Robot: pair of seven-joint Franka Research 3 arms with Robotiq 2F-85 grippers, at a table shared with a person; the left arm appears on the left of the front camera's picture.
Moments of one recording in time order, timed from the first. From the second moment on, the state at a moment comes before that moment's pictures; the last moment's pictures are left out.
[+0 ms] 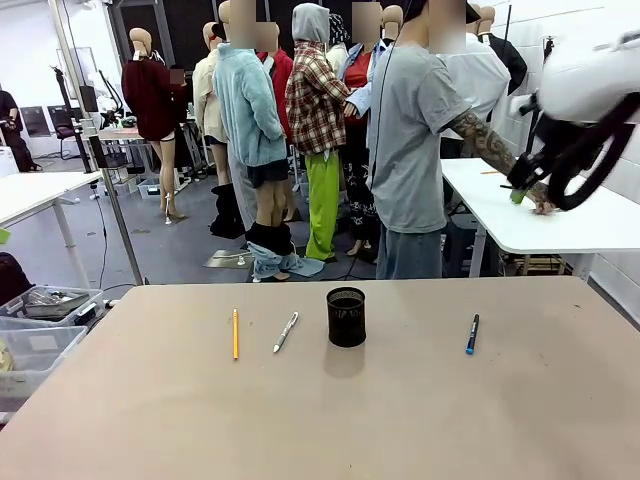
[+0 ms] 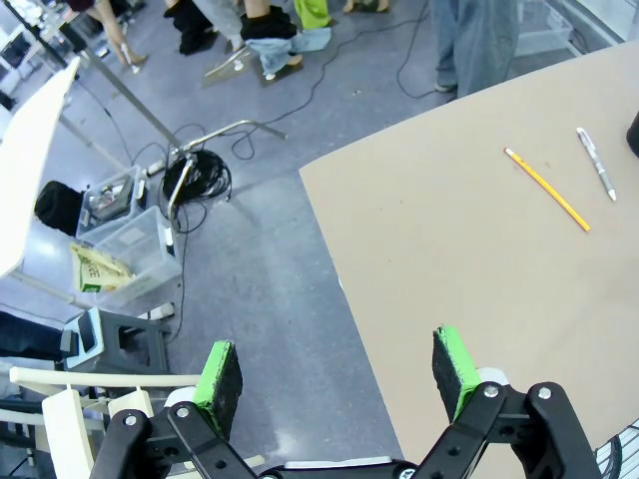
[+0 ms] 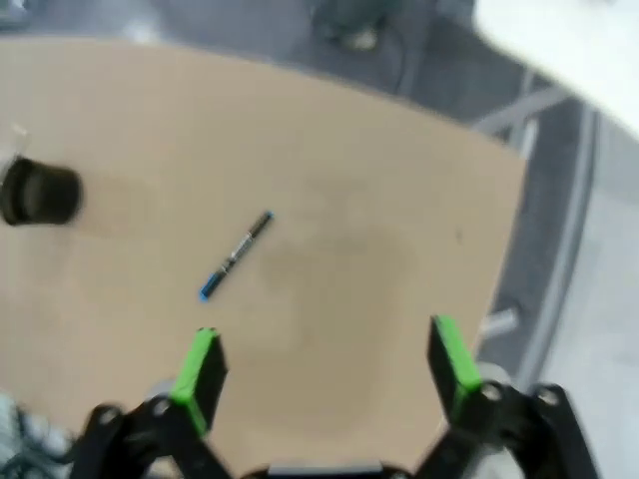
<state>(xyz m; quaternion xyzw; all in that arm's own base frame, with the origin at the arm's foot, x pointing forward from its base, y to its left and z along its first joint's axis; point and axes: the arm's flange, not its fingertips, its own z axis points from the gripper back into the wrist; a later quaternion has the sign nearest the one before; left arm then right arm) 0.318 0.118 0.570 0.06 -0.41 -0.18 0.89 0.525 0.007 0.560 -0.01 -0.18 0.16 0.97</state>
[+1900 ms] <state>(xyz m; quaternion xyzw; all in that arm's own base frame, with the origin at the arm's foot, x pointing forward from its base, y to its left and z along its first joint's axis) 0.318 0.118 0.570 0.06 -0.41 -0.18 0.89 0.567 0.091 0.331 0.08 0.06 0.04 0.99</state>
